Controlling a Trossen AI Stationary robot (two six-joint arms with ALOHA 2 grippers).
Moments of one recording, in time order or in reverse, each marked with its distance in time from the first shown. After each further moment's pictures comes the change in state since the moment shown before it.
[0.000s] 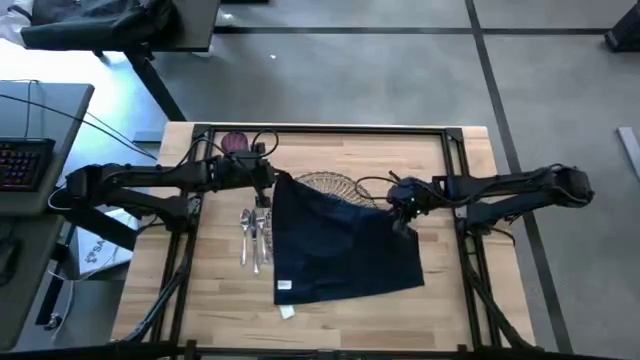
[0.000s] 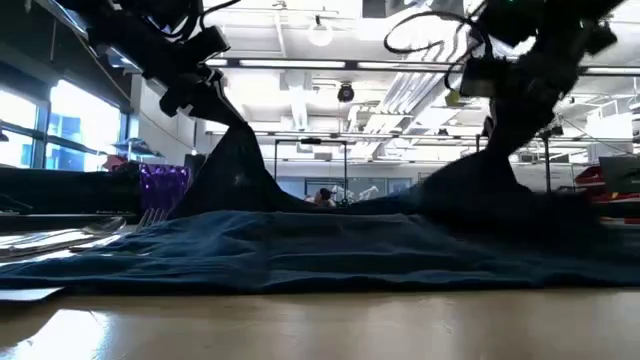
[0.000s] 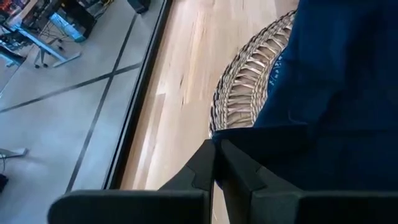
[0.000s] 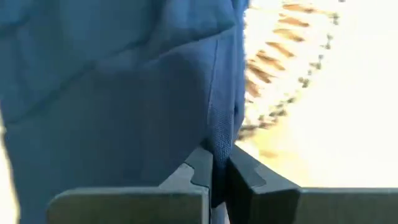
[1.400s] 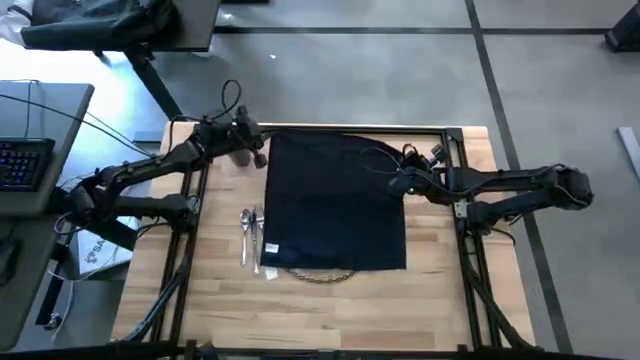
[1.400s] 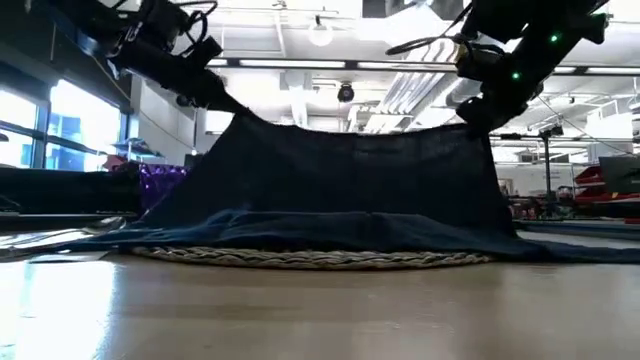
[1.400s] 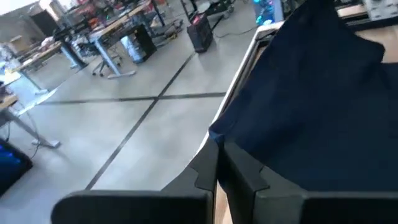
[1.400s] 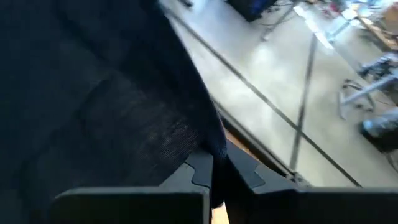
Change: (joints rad) left arm 0.491 0.033 0.000 0.290 0.333 -0.074; right arm -0.092 0.013 0.013 0.019 0.937 0.069
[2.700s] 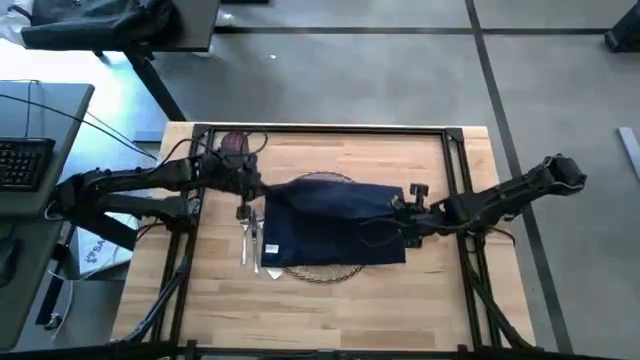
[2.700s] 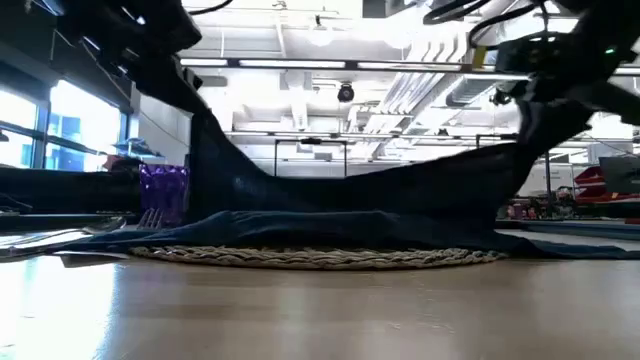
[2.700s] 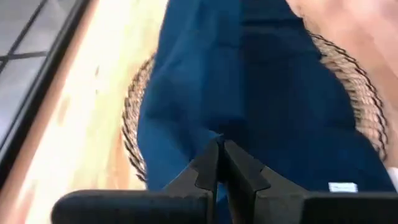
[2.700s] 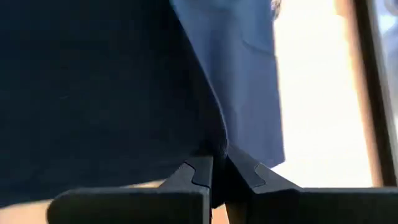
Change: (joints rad) left arm -0.529 -0.215 0.000 -0.625 -0.066 -0.157; right arm 0.519 0.038 -0.001 -0.259 -0.463 0.003
